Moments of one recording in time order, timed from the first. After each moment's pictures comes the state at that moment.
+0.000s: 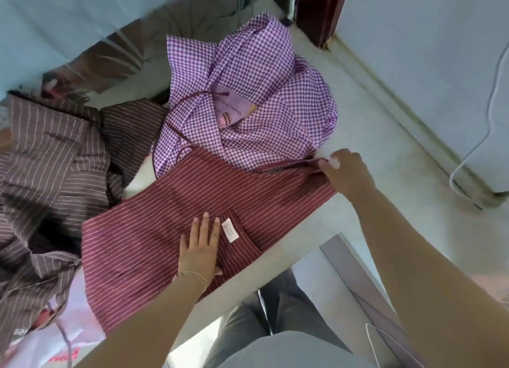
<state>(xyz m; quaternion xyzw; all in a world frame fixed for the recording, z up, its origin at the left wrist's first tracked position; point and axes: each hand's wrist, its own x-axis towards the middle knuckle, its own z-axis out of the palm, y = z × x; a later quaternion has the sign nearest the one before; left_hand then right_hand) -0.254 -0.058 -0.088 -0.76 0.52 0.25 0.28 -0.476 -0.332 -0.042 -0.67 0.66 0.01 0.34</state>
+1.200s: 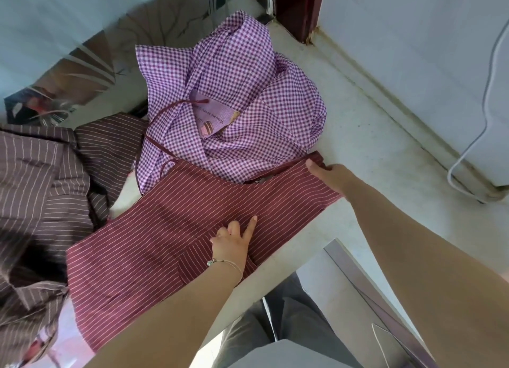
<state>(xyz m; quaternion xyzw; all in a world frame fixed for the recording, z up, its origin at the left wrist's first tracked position) -0.309 -0.142 -0.097 -0.69 0.59 0.21 0.36 -0.482 -0.356 -0.062 -0.50 0.66 0.11 0.54</state>
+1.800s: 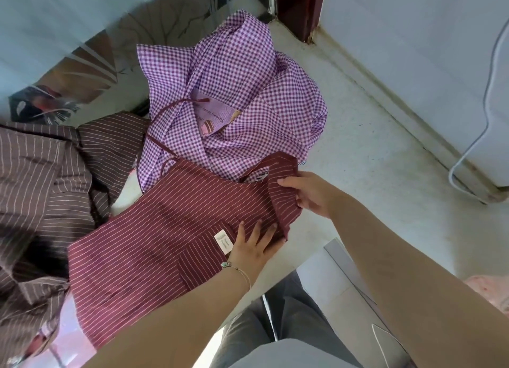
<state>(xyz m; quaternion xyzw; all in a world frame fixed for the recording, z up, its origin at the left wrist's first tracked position) -0.335 -0.139 -0.094 -0.54 0.74 0.20 0.35 -0.450 -0.320 -0.048 -0.36 0.47 0.00 0.80</state>
